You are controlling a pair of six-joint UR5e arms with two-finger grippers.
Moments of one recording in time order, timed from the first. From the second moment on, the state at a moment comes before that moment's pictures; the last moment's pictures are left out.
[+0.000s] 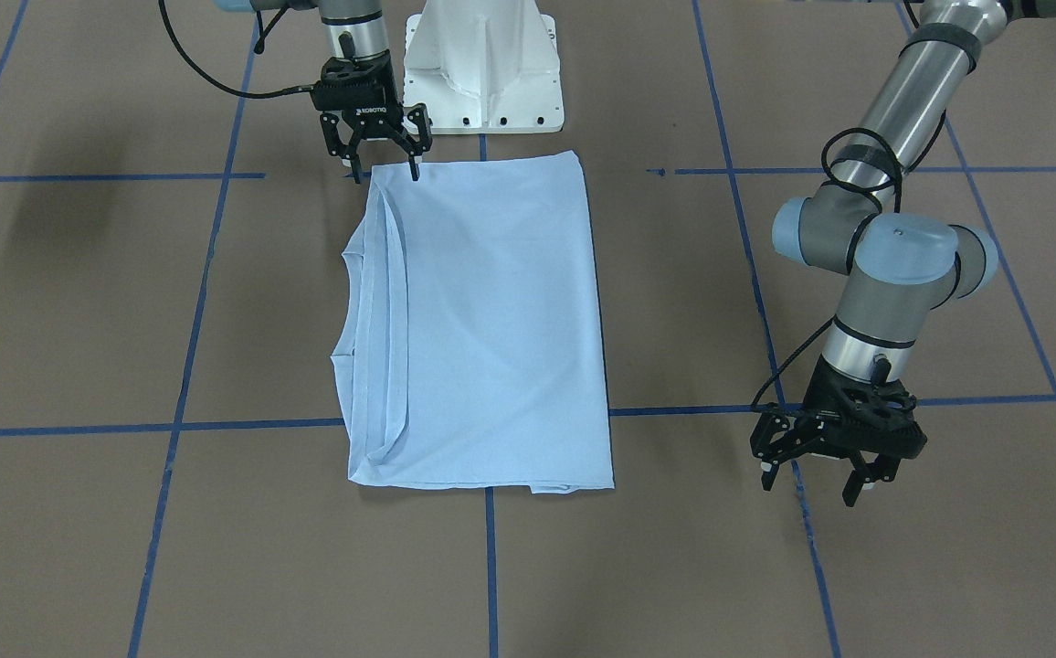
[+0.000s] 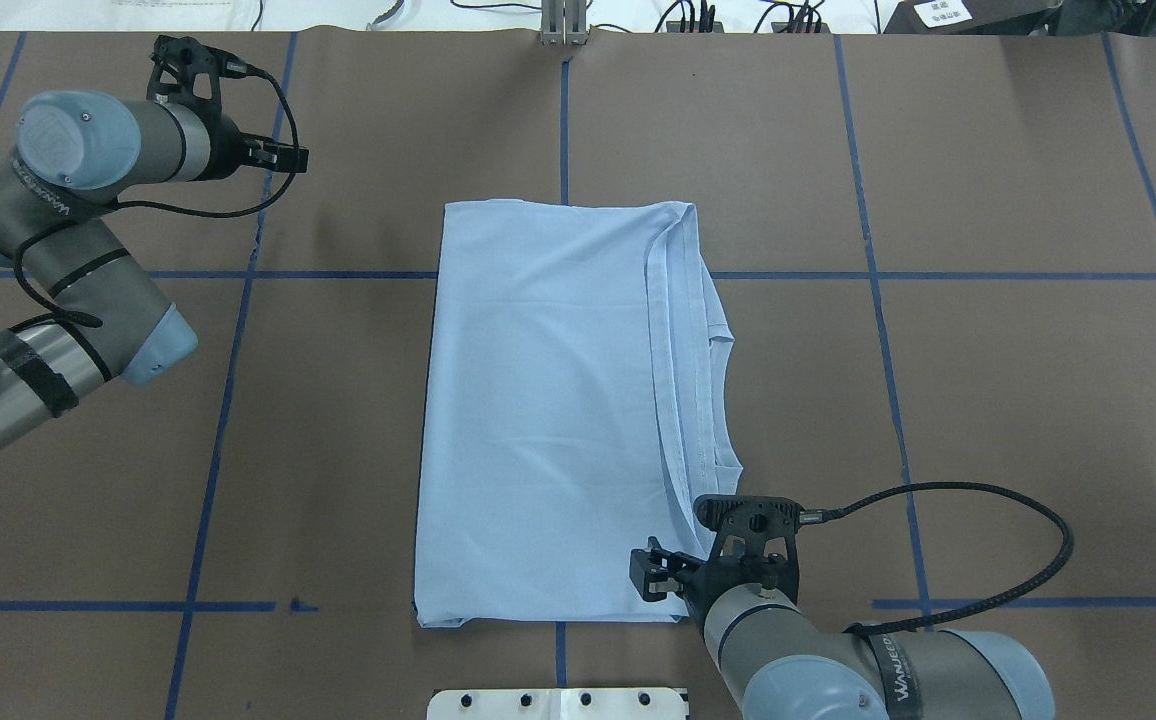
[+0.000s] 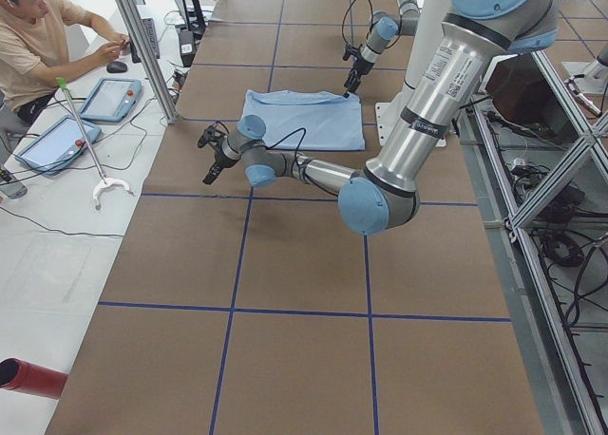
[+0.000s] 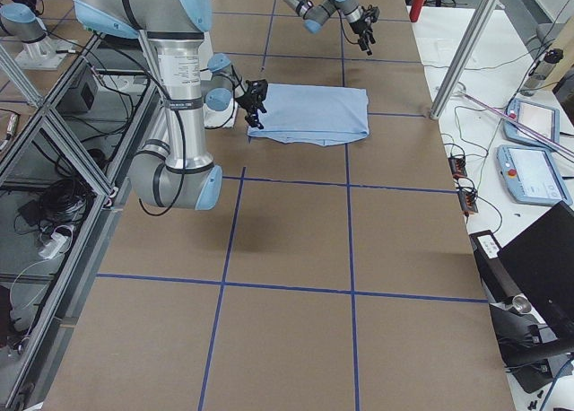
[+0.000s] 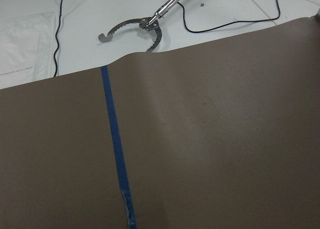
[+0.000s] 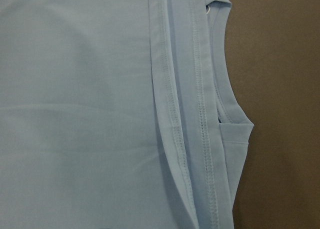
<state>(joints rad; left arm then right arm) -0.88 -2.09 -1.22 -2.47 -1.68 -0.76 0.03 -1.30 2.03 -1.44 1.15 1.55</state>
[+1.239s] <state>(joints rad) -0.88 -2.07 -1.25 -2.47 -1.68 -0.79 0.12 -1.25 1.95 -1.44 1.23 1.33</state>
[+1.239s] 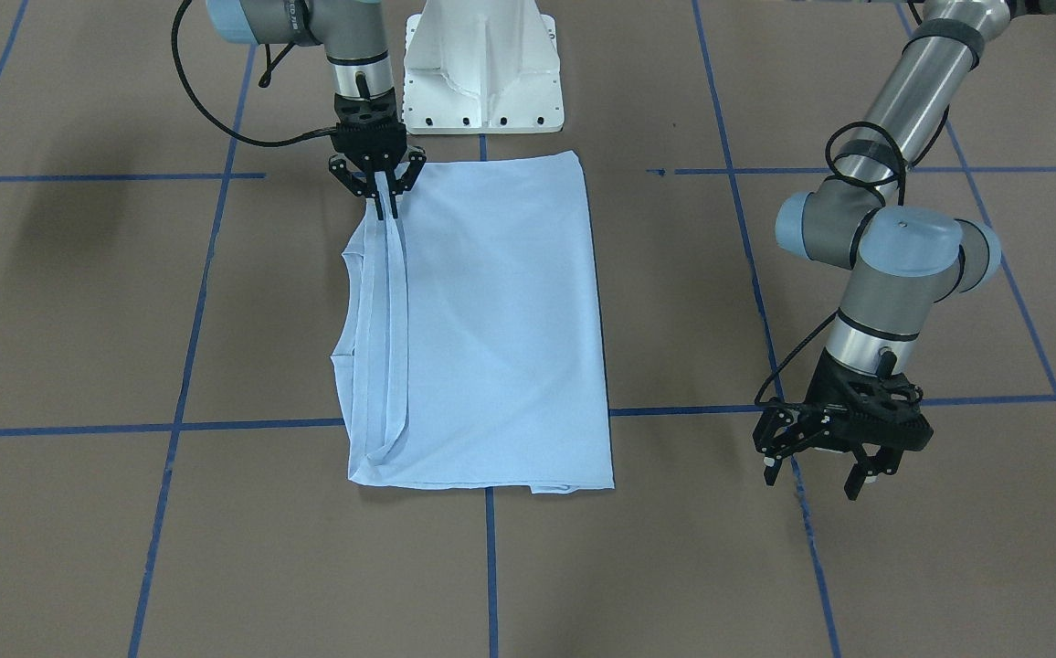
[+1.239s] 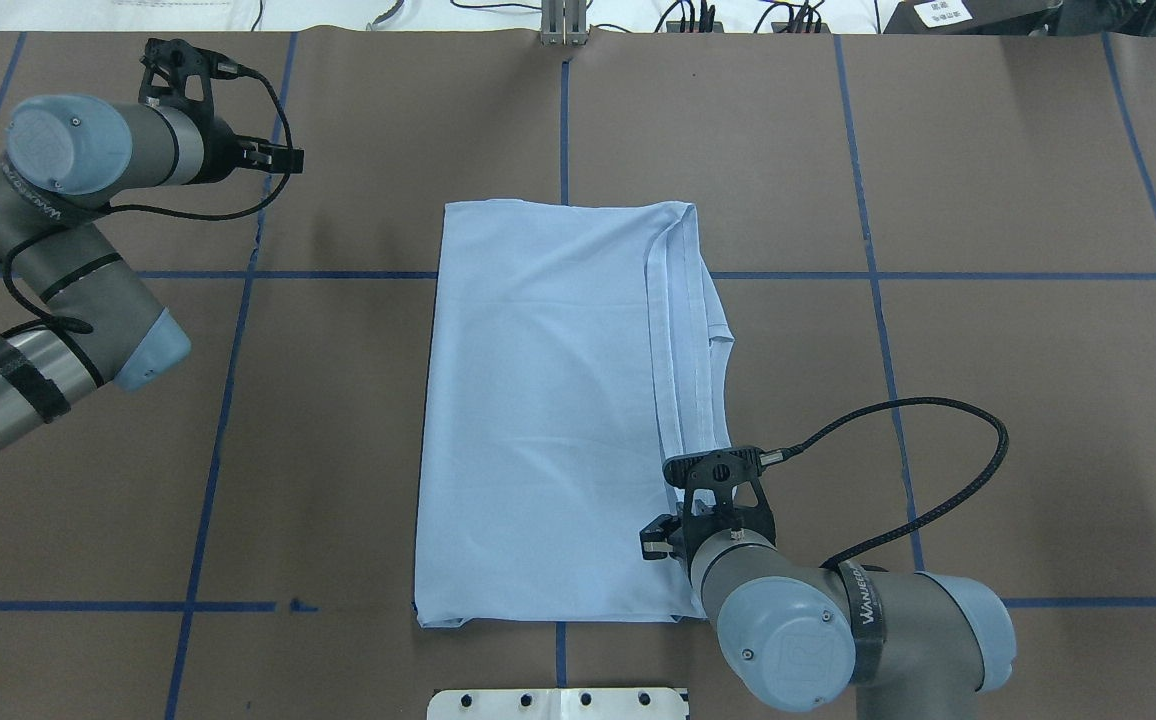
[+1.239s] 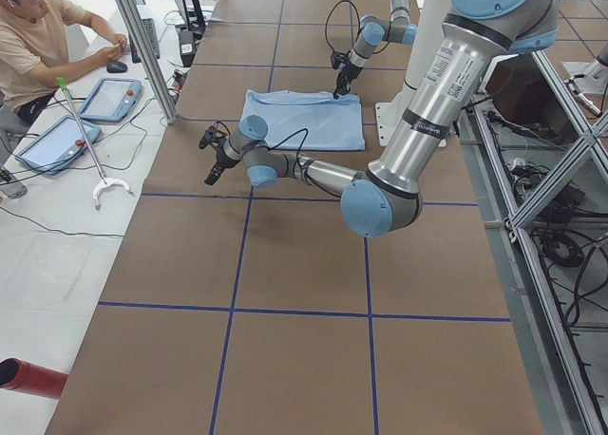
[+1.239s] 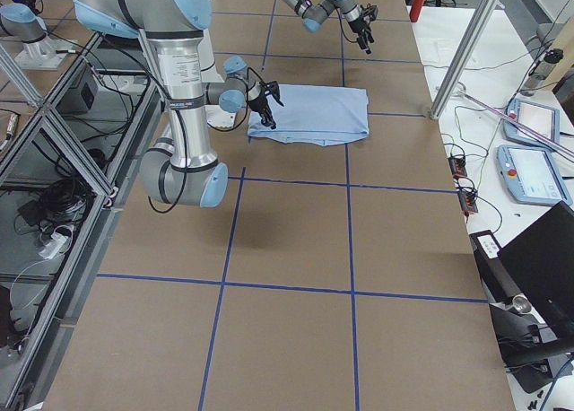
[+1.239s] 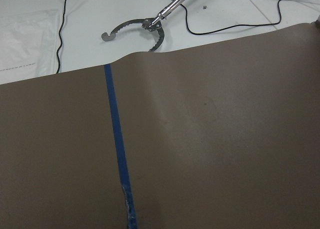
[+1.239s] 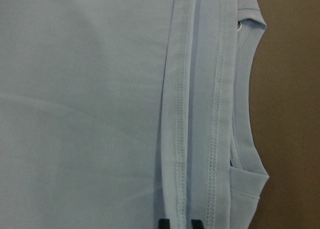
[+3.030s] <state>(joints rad) -0.87 -2.07 -1.25 -2.47 -1.68 -0.79 0.12 -1.34 1.99 -1.43 1.23 1.51</state>
